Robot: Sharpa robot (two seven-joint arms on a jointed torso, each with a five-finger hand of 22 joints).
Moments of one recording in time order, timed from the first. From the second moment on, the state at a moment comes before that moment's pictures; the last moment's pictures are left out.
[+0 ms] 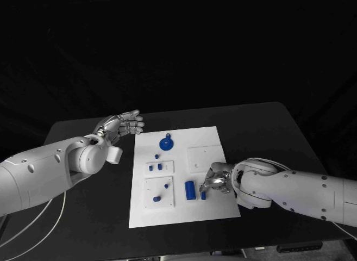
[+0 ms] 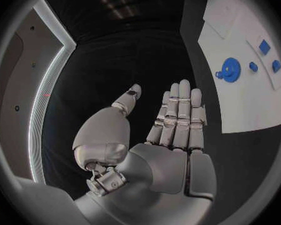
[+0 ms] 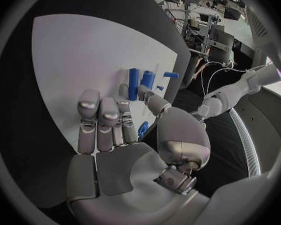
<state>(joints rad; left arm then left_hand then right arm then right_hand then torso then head) 1.18 -0.72 -0.11 1.17 0.01 -0.14 0.32 0.83 -0.03 0.43 -0.20 0.07 0.83 0.18 0.24 0.54 1.15 0.13 0.07 0.26 0.94 0.09 0.53 0.54 0.04 0.65 -0.01 0.64 1.18 1.05 -0.79 -0.13 1.54 -1.14 -0.12 -0.46 0.76 -0.05 0.75 -0.27 0.05 1.08 0.08 0.28 0.55 1.15 -0.03 1.06 1.18 1.31 -0.13 1.19 1.09 0.20 1.26 -0.06 1.04 1.31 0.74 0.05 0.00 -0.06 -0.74</state>
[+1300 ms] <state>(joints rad) 1.18 -0.72 -0.11 1.17 0.01 -0.13 0.32 0.83 -0.03 0.43 -0.20 0.07 0.83 0.18 0.24 0.54 1.15 0.13 0.07 0.26 0.94 0.09 0.53 0.54 0.04 0.65 -0.01 0.64 1.18 1.05 -0.78 -0.13 1.53 -1.16 -0.11 -0.46 0.74 -0.17 0.71 -0.26 0.05 1.07 0.08 0.27 0.54 1.15 -0.03 1.06 1.18 1.31 -0.13 1.19 1.09 0.21 1.27 -0.07 1.04 1.31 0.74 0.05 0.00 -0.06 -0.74</state>
